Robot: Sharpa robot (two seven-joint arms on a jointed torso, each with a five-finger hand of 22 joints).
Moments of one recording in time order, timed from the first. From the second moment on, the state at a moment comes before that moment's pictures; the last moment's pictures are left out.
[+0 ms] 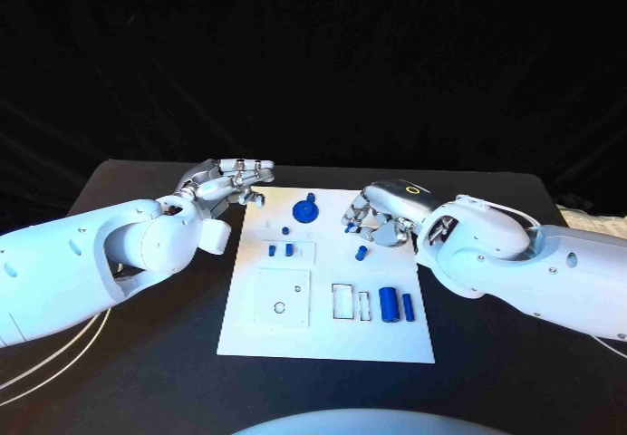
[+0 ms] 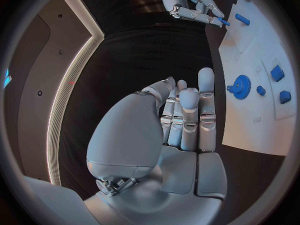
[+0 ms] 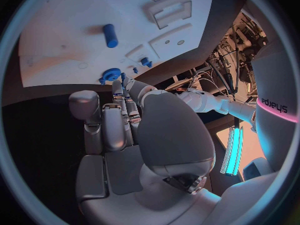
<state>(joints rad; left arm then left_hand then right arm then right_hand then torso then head) 1.22 -0.88 -0.03 1.57 0.03 -0.28 0.28 1.44 -0.12 0.40 0.05 0.13 1.05 0.17 0.13 0.08 1.13 0.08 0.31 0.17 1.28 0.00 1.09 0.71 0.16 1.22 0.10 0.53 0.99 1.18 -0.89 -0.02 1.76 -1.62 -0.35 -0.21 1.44 -0.07 0.48 0.03 0.05 1.17 0.13 0.09 0.11 1.25 0.06 0.08 0.07 1.46 -0.02 1.31 1.21 0.15 1.29 0.09 1.17 0.81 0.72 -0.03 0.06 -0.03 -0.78</state>
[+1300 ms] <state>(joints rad) 1.22 -0.88 -0.03 1.58 0.02 -0.28 0.28 1.44 -0.12 0.40 0.05 0.13 1.05 0.17 0.13 0.08 1.13 0.09 0.31 0.17 1.28 0.00 1.09 0.71 0.16 1.22 0.10 0.53 0.99 1.06 -0.69 -0.04 1.69 -1.65 -0.25 -0.16 1.45 -0.08 0.49 0.02 0.05 1.16 0.13 0.08 0.11 1.24 0.07 0.08 0.07 1.46 -0.02 1.31 1.21 0.15 1.29 0.09 1.17 0.81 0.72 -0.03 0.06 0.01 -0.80</state>
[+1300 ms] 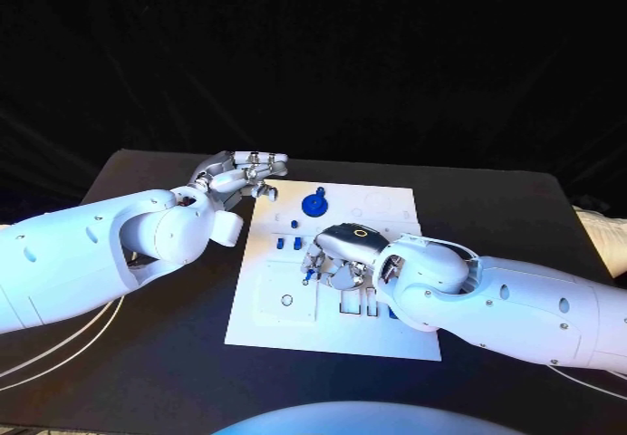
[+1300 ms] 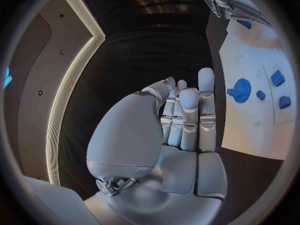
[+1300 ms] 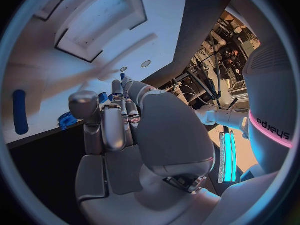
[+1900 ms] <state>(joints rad) 1.22 -0.88 -0.03 1.57 0.02 -0.28 0.28 1.44 -0.12 0.40 0.05 0.13 1.05 0.17 0.13 0.08 1.13 0.09 0.31 0.17 1.28 0.00 1.09 0.71 0.16 1.22 0.10 0.53 0.99 1.06 -0.67 -0.04 1.68 -1.69 -0.22 -0.18 1.44 -0.08 0.49 0.02 0.05 1.17 0.13 0.08 0.11 1.24 0.07 0.08 0.07 1.46 -0.02 1.31 1.21 0.15 1.29 0.09 1.17 0.81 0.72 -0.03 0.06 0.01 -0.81</state>
